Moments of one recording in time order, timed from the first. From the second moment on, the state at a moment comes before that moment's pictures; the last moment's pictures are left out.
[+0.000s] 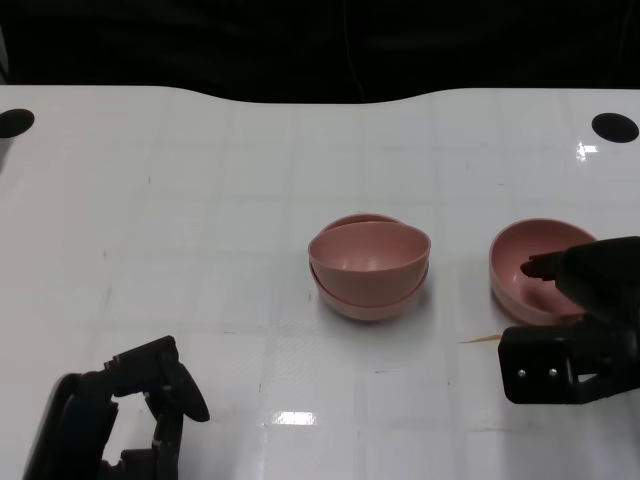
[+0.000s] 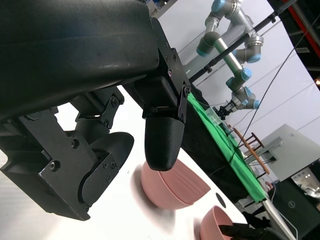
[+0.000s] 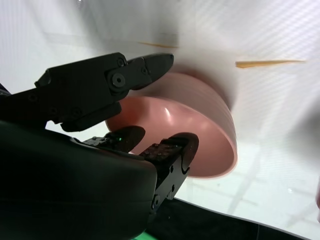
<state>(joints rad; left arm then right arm) 0.19 0.19 0.00 0.20 0.23 -0.83 0.10 -0.42 -0.45 0.38 0.34 -0.95 0.11 0.25</state>
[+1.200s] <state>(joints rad) 0.19 0.19 0.00 0.20 0.25 -0.83 0.10 -0.54 -0.46 0.37 0.41 -0.80 -0.20 -0.14</state>
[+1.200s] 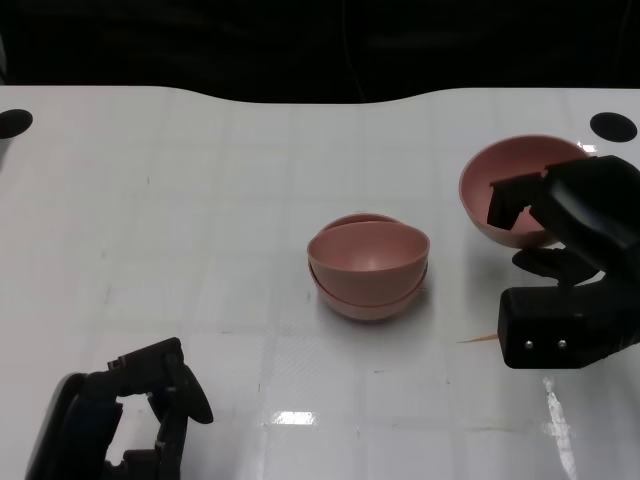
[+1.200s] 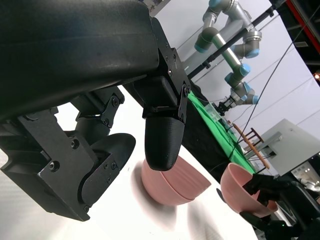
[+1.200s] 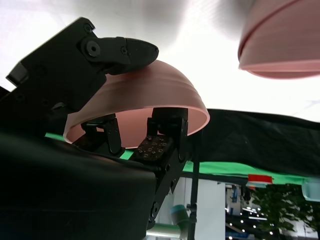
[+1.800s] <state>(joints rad) 0.18 0.19 0.00 0.21 0.25 -0.83 0.10 -0.59 -0.36 0.37 0.40 -0.76 -0.26 -0.15</state>
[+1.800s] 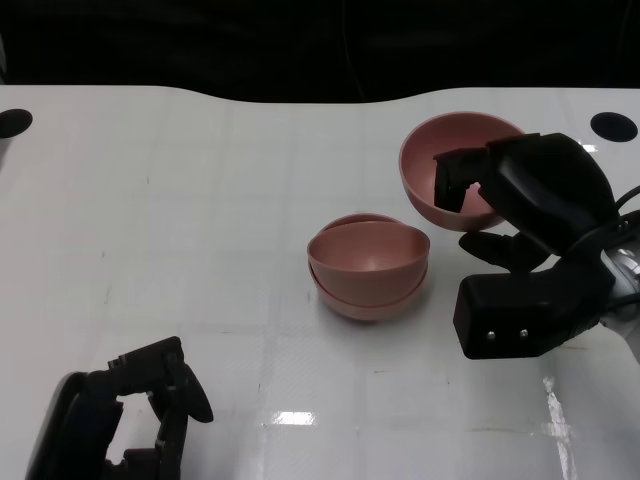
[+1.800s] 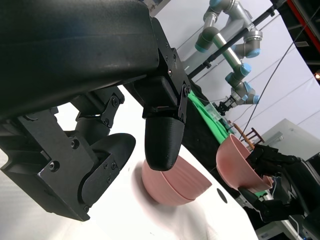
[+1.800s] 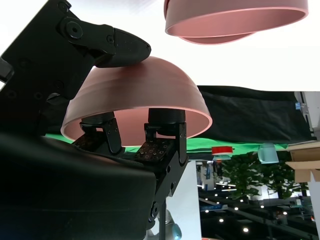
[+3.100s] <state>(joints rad) 0.18 0.19 0.00 0.21 0.25 -0.83 0.09 -0.71 -0.21 0.40 0.64 -0.66 -0.53 -0.09</state>
